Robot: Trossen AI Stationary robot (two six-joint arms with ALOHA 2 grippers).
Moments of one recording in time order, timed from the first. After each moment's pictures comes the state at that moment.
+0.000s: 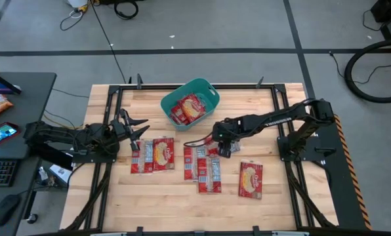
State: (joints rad) left arm -0.11 0.30 0.07 0.42 -0.49 0.25; right arm -0.03 1.62 0.97 -0.52 0.10 0.19
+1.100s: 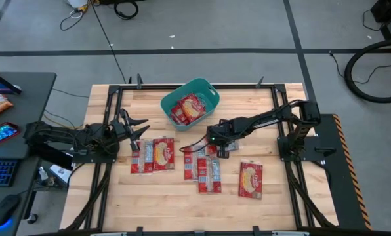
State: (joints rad) left arm -0.11 0.30 0.07 0.41 -0.49 0.25; right arm -0.04 1.77 1.06 -0.59 0.16 0.06
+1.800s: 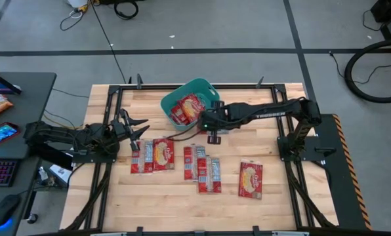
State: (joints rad) left arm -0.11 0.30 0.07 0.41 -0.49 0.25; right arm -0.03 1.77 1.53 -0.94 0.41 -0.05
